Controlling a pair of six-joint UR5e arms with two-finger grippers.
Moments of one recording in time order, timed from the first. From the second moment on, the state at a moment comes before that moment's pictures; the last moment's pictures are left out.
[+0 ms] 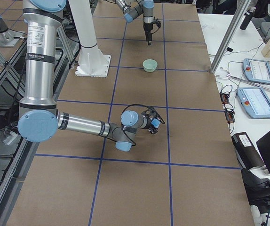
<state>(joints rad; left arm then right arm) -0.66 -1.97 -1.78 -1.92 -2.05 -1.40 0.97 -1.66 1.36 -0.05 2.01 0.58</state>
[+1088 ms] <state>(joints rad) -0.74 -1.90 -1.77 -1.92 -2.06 -1.22 0.67 -1.23 1.76 -1.04 1.63 0.58</state>
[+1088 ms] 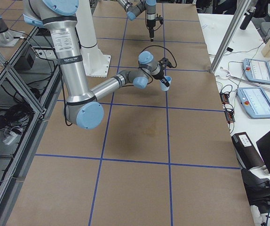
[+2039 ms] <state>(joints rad) -0.80 -1.87 -1.73 -1.92 -2.06 -1.10 0.37 -0.81 1.69 -1.76 1.24 0.41</state>
